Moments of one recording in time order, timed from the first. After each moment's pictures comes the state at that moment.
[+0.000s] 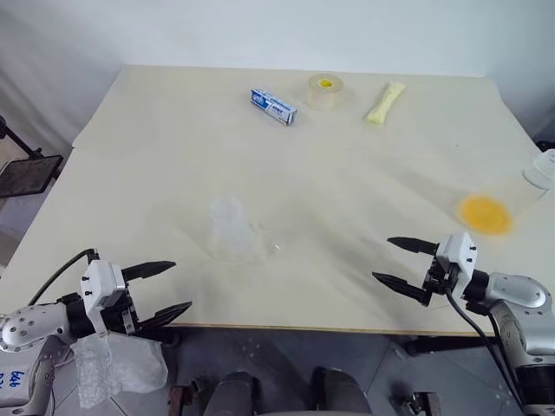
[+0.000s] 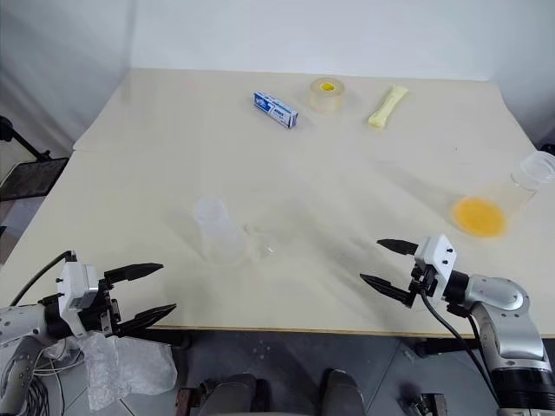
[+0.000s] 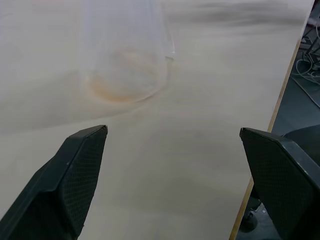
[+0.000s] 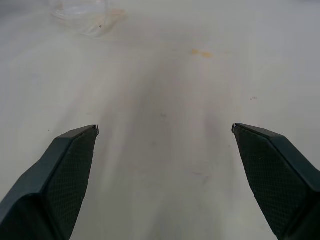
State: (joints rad) left arm 0.19 0.72 0.37 -0.18 -0.50 0.09 -1.11; right arm -0.10 -0.70 -0.17 0.08 0.43 0.00 1.14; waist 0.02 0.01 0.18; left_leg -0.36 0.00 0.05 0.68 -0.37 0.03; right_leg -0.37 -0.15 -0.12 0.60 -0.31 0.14
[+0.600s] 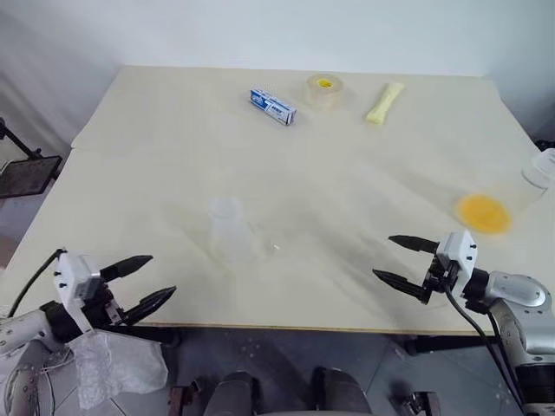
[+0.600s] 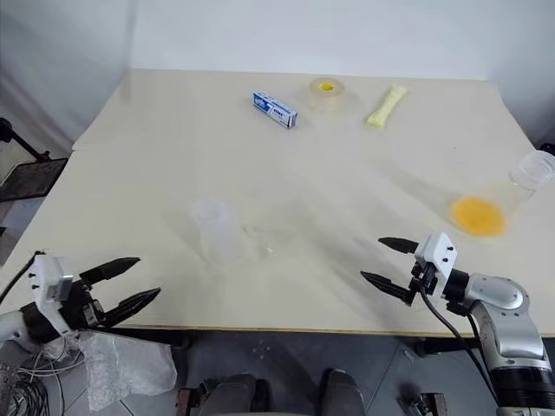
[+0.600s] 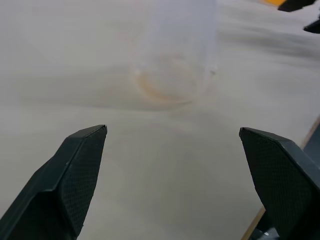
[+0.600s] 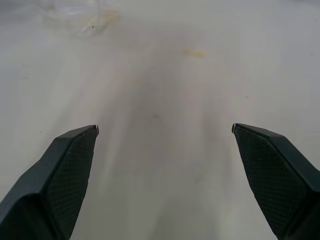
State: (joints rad) left arm 0.26 0.70 0.51 -0.27 -0.62 0.29 -0.95; right arm -0.12 -0.70 -0.17 0.09 0.43 0.01 1.13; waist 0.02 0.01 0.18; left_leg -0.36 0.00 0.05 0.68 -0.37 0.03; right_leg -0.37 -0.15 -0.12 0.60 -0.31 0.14
